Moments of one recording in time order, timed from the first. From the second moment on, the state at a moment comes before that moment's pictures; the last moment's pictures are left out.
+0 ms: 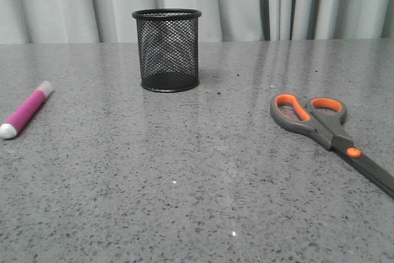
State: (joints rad) left arm -0.06 0.11 -0.23 -0.92 0.21 0.32; right arm 0.07 0.18 -0.25 0.30 0.17 0.13
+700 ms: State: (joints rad) left arm -0.08 1.26 -1.04 -0.45 0.90 0.16; right arm 0.16 0.73 -0.64 0.26 0.52 0.08
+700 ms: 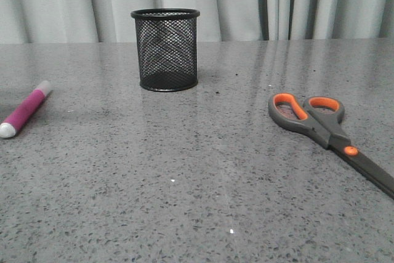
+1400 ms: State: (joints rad) left arm -0.27 1.63 -1.23 -0.12 1.03 -0.10; right arm 0.17 0.73 -0.64 0.26 0.53 0.08
